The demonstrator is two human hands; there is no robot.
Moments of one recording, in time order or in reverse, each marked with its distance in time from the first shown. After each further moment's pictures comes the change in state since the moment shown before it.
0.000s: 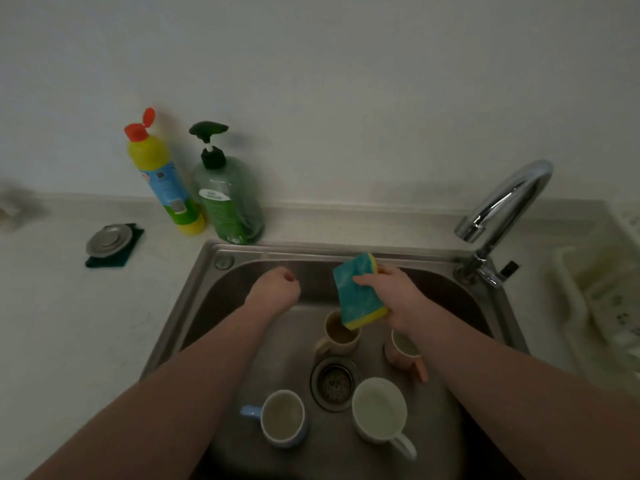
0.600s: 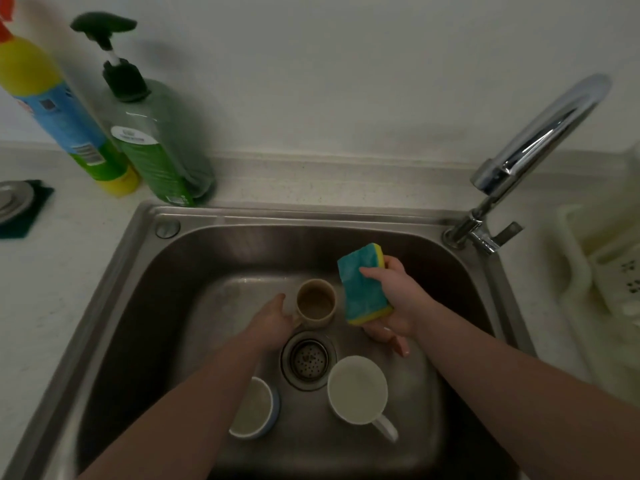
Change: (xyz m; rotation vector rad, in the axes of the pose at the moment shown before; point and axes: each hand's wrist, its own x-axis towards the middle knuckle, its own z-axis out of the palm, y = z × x) left_hand 0.023 -0.057 0.130 -0.019 -0.333 -0.015; right_hand 0.025 0.049 -0.043 0.092 0.016 0.170
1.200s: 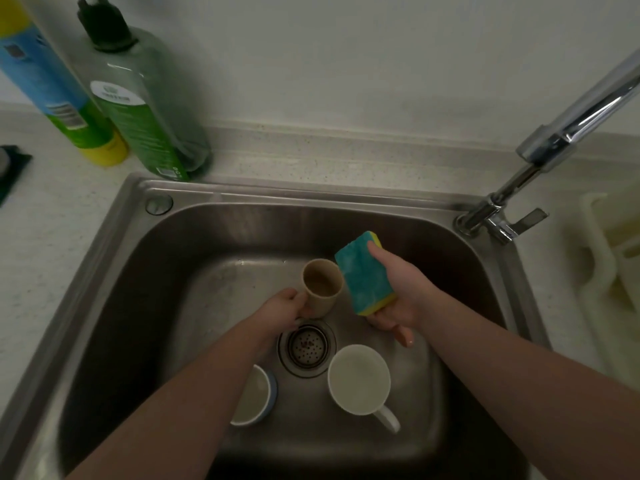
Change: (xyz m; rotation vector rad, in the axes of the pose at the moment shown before) left_hand 0.010 0.001 0.022 -0.526 -0.089 -0.038; right_hand 0.015 0.007 0.006 0.129 -0.016 0.136
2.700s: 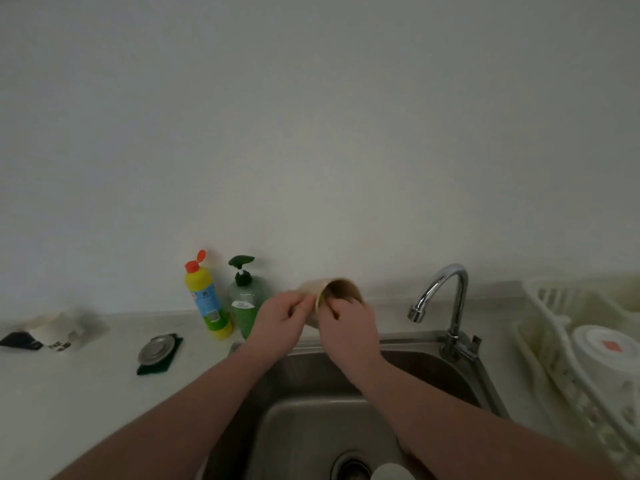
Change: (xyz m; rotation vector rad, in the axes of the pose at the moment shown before) left_hand -0.252 0.208 -0.094 0.424 0.509 1.003; right_hand -0.213 -0.055 0.116 -0.885 0.341 -1.169
